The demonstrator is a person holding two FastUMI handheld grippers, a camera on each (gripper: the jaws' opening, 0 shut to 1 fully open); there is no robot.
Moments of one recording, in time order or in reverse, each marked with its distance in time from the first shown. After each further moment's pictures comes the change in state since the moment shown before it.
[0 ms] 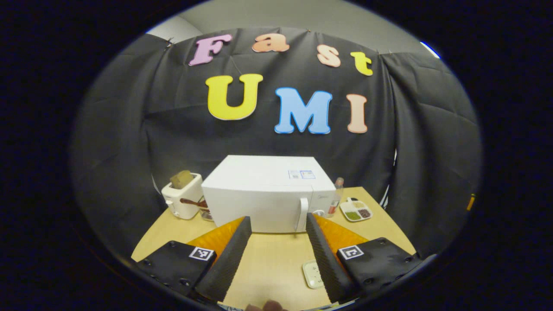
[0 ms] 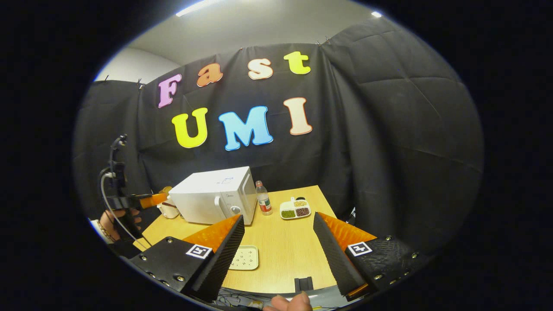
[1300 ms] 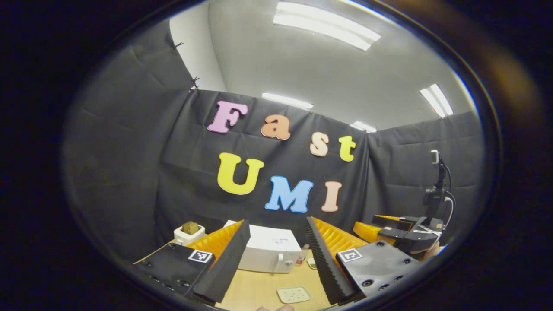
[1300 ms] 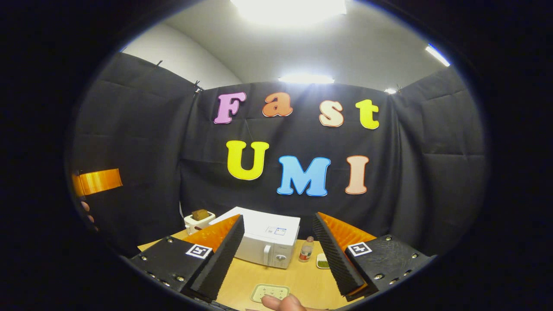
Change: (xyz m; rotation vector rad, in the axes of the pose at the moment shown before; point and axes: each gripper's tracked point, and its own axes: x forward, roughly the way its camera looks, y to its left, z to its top) left arm -0.238 0.069 0.147 -0.136 -0.403 -0.120; right arm 0.012 0.235 0.137 -0.267 -0.225 0.194
